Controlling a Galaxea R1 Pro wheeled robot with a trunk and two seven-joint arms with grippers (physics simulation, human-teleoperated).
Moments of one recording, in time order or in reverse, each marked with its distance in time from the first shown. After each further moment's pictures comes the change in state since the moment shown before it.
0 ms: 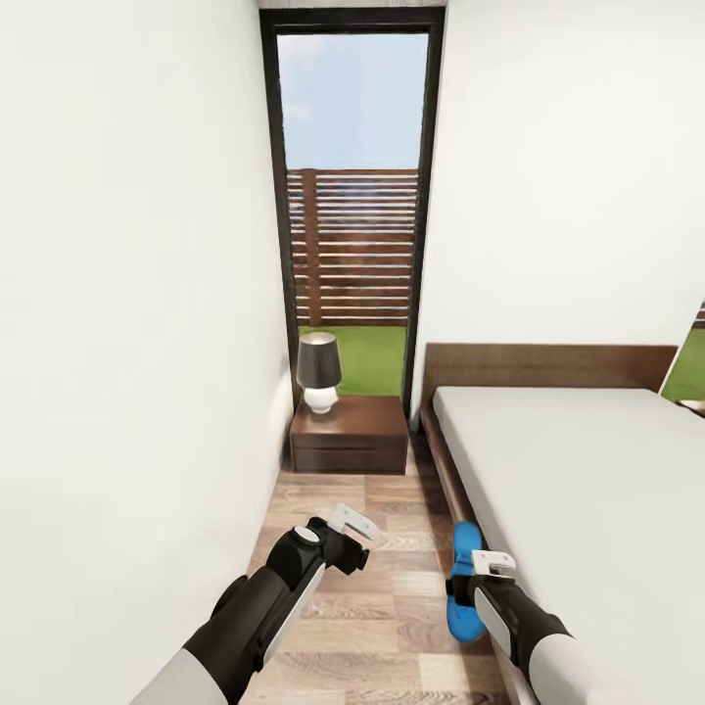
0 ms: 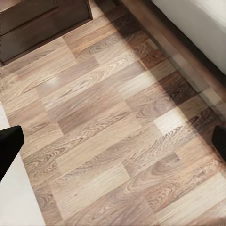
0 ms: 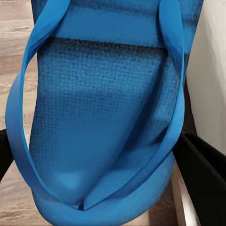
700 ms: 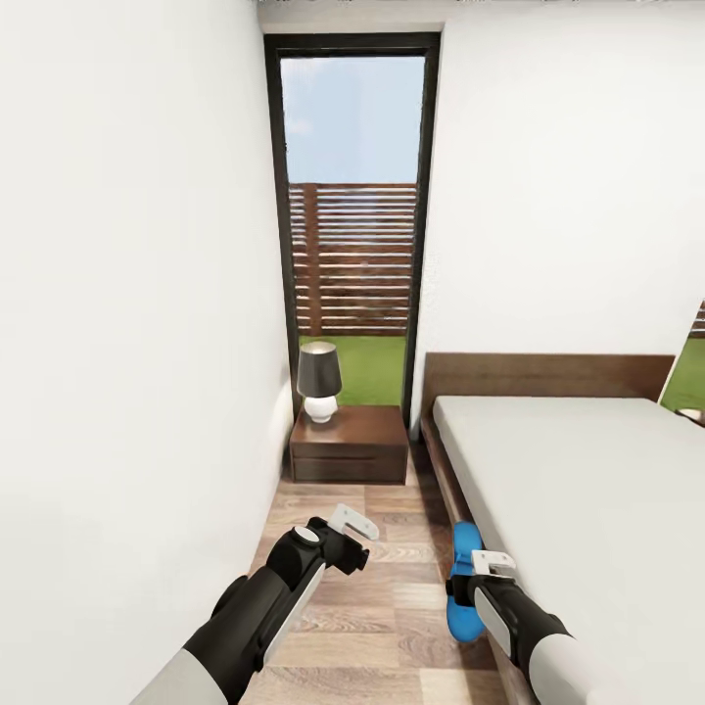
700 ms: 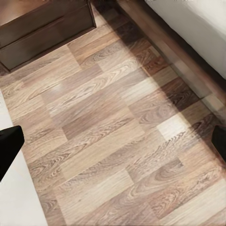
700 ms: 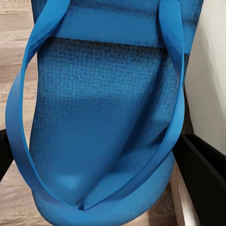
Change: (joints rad) left arm 0.000 0.000 -0.001 0.000 0.000 0.000 0.000; right arm 0.000 0.000 0.001 0.000 0.000 0.000 0.000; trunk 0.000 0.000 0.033
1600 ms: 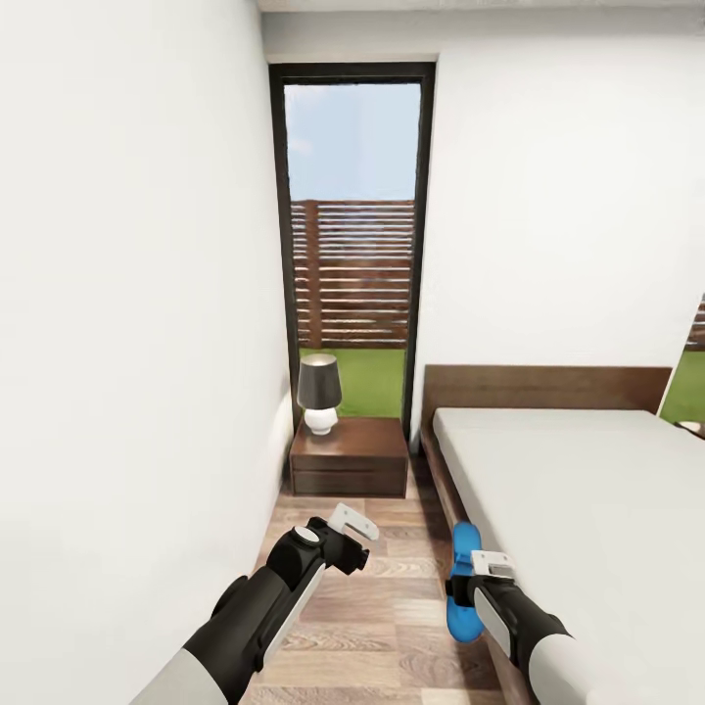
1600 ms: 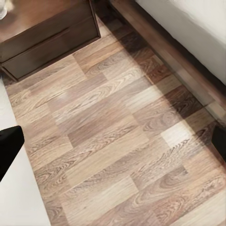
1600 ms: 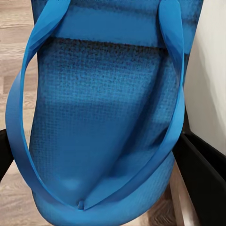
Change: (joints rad) left arm 0.000 0.000 0.000 0.000 0.000 0.000 0.001; right arm 0.000 0.001 0.001 0.001 0.000 0.000 0.000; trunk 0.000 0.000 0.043
